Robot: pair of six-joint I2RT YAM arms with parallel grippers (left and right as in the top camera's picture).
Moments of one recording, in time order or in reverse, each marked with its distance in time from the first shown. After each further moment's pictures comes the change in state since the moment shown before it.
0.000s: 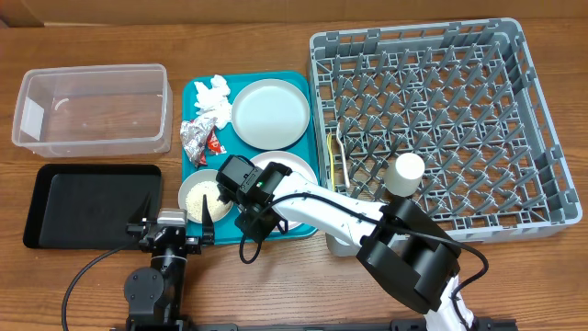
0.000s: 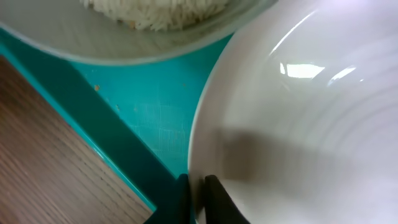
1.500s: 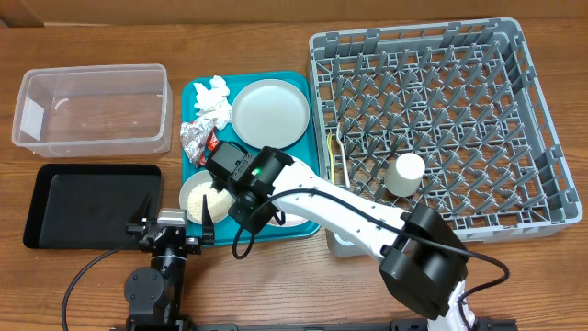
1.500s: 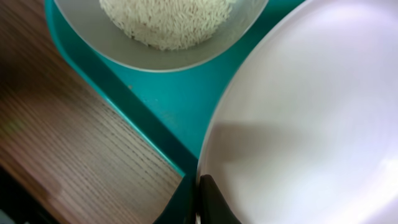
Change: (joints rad) left arm 0.000 0.000 0.000 0.000 0.000 0.000; right arm 0.006 -0.050 0.193 -0.239 0.058 0.023
